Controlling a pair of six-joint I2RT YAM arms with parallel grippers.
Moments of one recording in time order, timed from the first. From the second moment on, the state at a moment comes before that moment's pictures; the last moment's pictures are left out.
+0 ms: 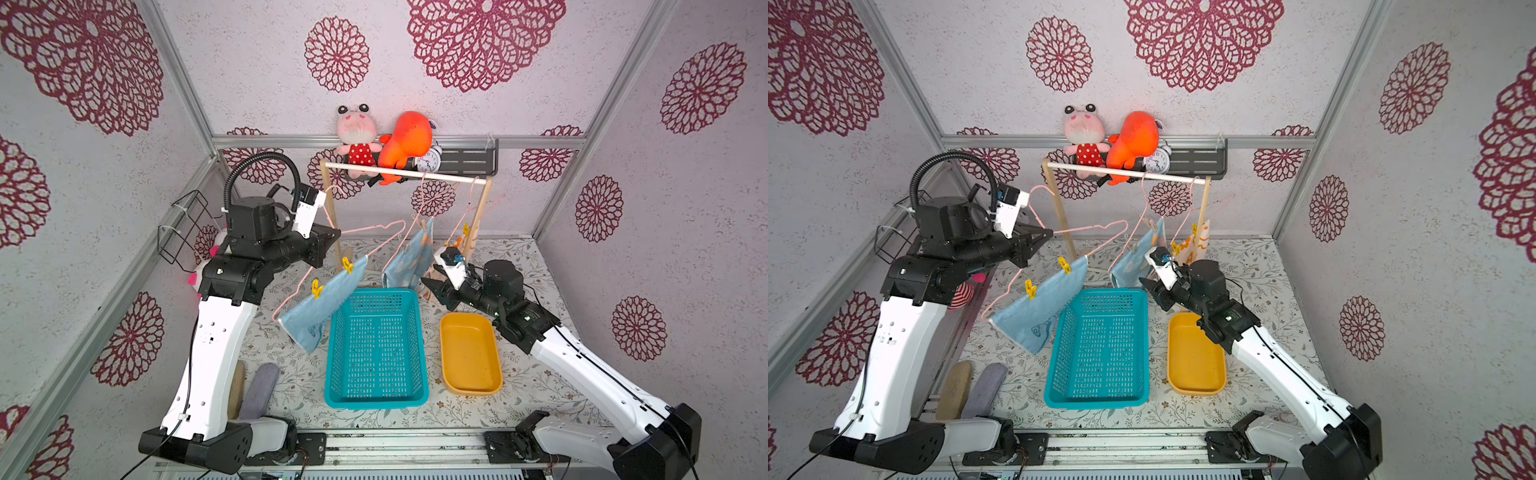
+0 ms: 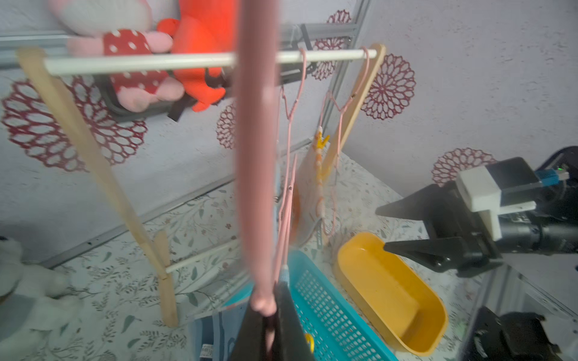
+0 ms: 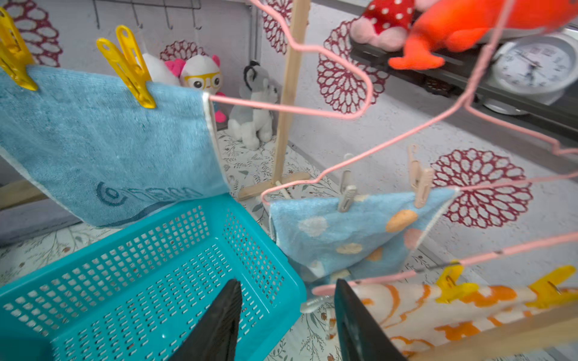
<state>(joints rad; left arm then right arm) -0.18 1.33 1.74 -0.84 0.54 0.08 0.64 1.17 1.08 -0.17 -0.22 -0.22</state>
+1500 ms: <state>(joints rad) -0.24 1.37 1.53 -0.79 0.82 0.04 0.89 1.44 1.33 -0.32 -0.36 -0.44</state>
